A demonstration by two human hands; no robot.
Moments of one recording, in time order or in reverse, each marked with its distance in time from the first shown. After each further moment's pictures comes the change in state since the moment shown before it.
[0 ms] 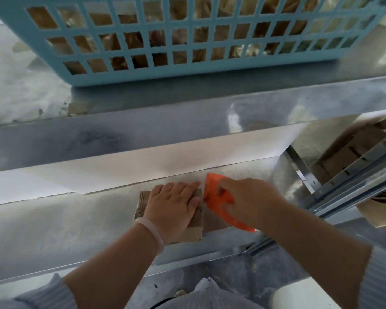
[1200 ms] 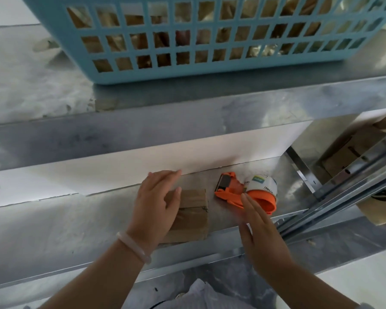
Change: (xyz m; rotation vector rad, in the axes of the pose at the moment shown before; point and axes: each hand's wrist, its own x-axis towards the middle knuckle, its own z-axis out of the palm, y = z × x) left_hand -0.024 -0.021 -0.025 -0.569 0.504 -0.083; right_hand -0.053 -0.001 0.096 0.472 0.341 0.216
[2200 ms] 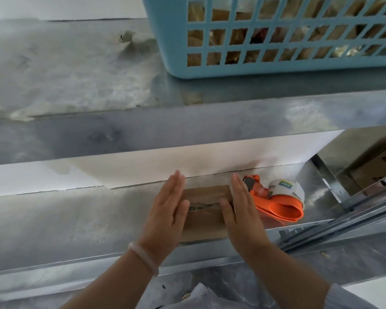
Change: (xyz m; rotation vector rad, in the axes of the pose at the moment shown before) left_hand -0.037 -0.042 -0.011 -0.142 -0.124 -0.061; right_hand 0.046 -0.061 0.055 0.166 0.047 -0.096
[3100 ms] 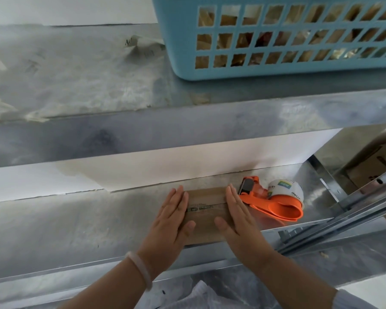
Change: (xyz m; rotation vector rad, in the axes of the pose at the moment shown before) left_hand -0.020 -0.022 0.006 0.108 -0.213 -0.001; right_hand -0.014 0.013 0.007 0.041 -0.208 -0.021
